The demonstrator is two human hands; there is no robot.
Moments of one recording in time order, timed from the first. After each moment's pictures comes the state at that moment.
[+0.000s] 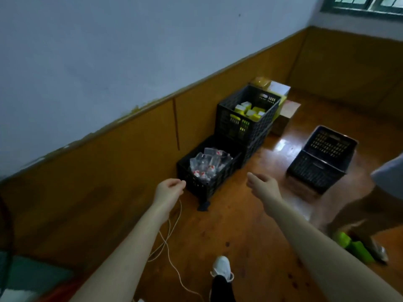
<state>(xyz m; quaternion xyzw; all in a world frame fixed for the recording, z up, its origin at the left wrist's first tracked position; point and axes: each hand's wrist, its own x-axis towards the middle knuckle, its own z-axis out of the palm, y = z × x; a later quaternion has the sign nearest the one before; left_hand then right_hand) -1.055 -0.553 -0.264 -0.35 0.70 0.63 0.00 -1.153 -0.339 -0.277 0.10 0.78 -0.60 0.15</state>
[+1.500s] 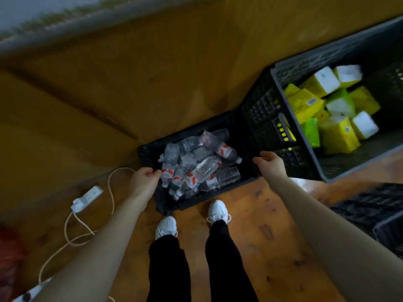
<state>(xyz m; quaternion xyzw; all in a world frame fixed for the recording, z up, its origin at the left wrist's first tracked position) -1.631 -0.662 -0.594 -0.68 0.55 0.48 0.08 -1.859 -0.487 -0.596 0.06 0.87 -0.32 0.38</state>
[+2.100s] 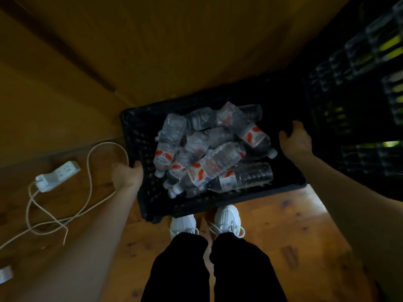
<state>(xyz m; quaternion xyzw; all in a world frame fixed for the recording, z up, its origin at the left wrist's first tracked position) -1.587 -0.669 -0.849 -0.81 0.46 0.35 0.05 -1.912 -0.515 -0.840 -0.16 0.94 -0.11 0.30</state>
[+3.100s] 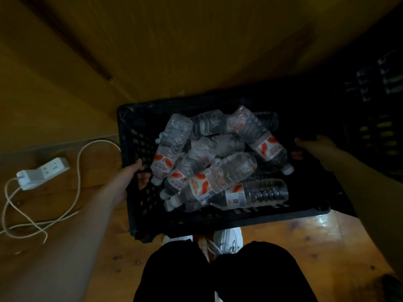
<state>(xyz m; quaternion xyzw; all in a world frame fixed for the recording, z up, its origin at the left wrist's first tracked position) -1.572 -0.686 -0.905 -0.74 0.24 0.63 -0.01 -1.959 -0.522 -0.898 0.00 0.84 -0.29 0.45</state>
